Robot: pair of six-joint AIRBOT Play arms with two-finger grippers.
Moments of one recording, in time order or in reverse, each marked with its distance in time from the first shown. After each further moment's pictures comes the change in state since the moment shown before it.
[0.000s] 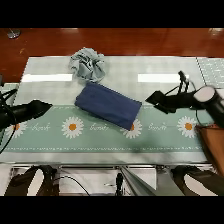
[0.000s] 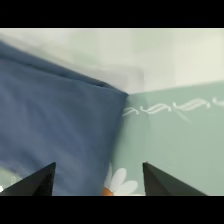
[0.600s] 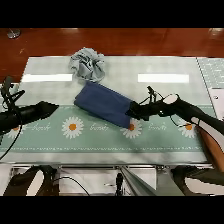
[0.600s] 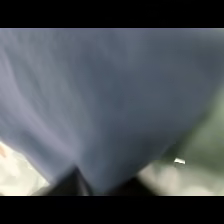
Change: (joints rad) left arm -0.093 0.000 -0.042 -0.030 0.069 0.000; right arm 0.209 -0.327 0.034 0.383 -0.046 -0.250
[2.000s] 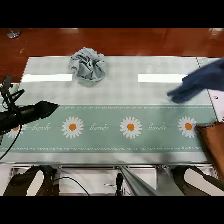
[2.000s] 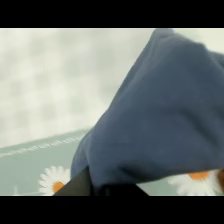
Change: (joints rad) left arm -0.006 0.000 -0.001 -0.004 0.014 0.000; right arm -0.747 0.286 0.865 -0.681 0.873 0.237
